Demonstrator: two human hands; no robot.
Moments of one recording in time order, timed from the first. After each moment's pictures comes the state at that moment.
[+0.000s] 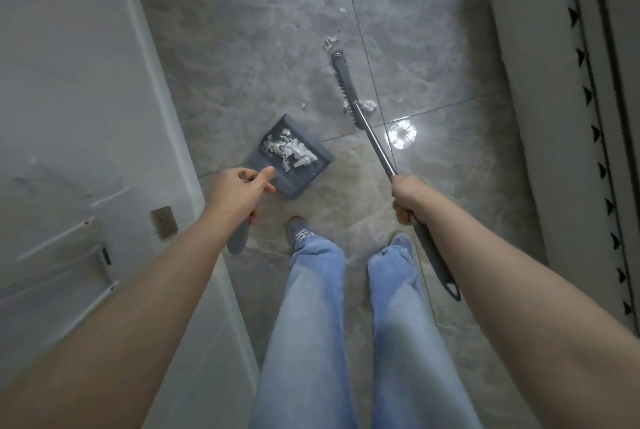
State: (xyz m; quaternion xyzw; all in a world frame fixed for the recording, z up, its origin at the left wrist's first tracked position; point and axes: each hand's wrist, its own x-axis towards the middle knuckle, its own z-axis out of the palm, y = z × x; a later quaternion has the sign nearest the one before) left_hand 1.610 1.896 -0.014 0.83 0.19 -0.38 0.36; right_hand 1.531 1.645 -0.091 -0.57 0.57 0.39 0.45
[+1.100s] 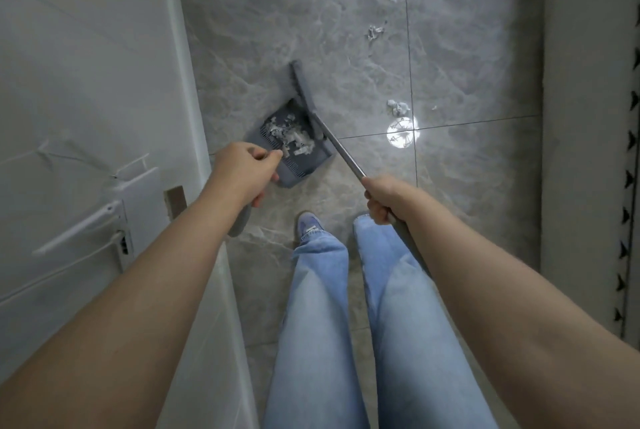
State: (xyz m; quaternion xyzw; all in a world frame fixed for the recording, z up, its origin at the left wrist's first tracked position) left_hand 1.677 1.974 -0.053 0.83 0.21 -0.38 0.35; right_hand 1.610 1.755 -0.138 -0.51 0.53 0.52 0.44
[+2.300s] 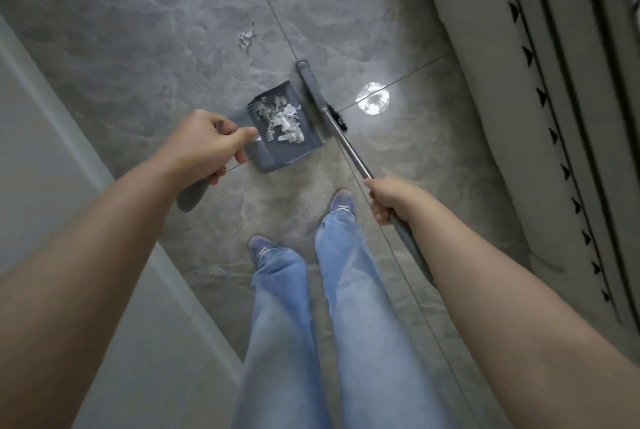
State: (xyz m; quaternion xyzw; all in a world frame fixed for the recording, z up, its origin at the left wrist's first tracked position) left_hand 1.717 1.690 -0.059 0.85 -0.03 -0.45 0.28; right_hand 1.520 1.488 -0.151 -0.49 0.58 0.42 0.49
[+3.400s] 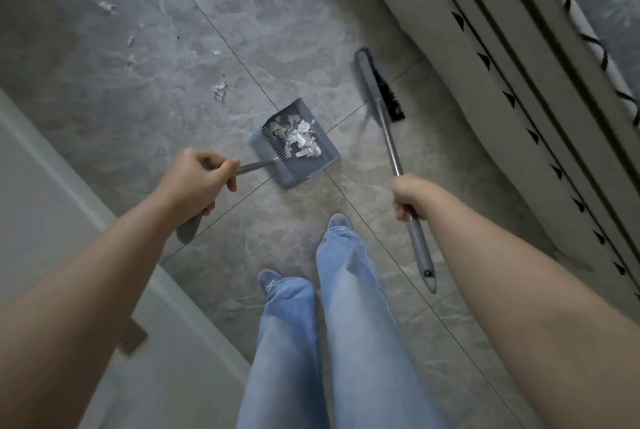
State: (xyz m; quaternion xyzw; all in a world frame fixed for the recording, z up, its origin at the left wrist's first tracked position) left_hand 1.726 1.557 -0.060 0.87 -0.08 -0.45 0.19; right_hand 1.498 1.326 -0.189 -0.48 0.62 0.42 0.46
